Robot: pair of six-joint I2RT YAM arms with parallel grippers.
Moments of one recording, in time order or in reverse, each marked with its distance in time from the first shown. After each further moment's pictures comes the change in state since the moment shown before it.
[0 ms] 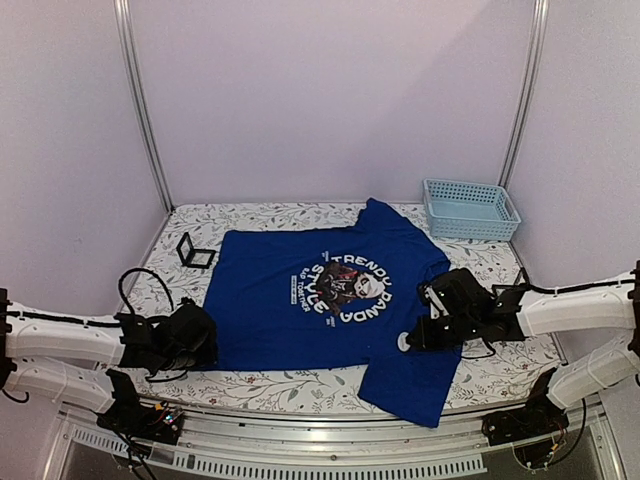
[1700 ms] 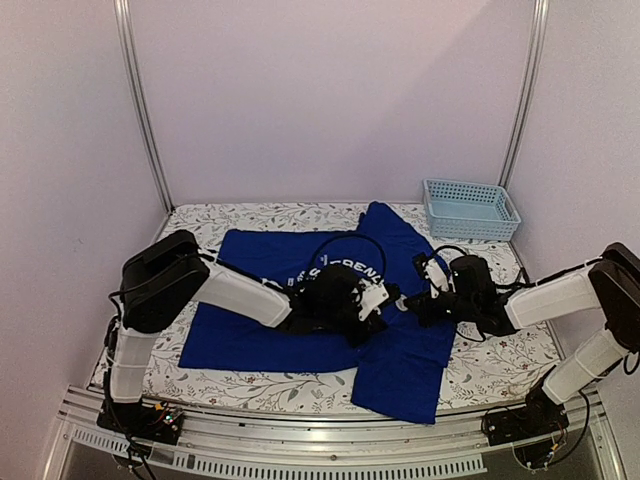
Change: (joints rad) left arm -0.147 1.119 0.961 0.636 0.644 1.204; right arm -0.250 0.182 -0.039 0.529 -0.113 -0.540
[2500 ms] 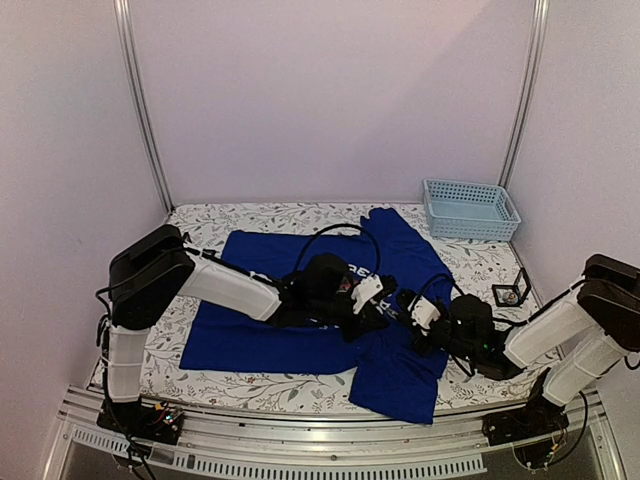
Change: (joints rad) left arm 0.031 -0.079 -0.048 0.044 0.182 -0.020; right arm 0.298 0.008 -0.254 0.515 0.318 -0.436
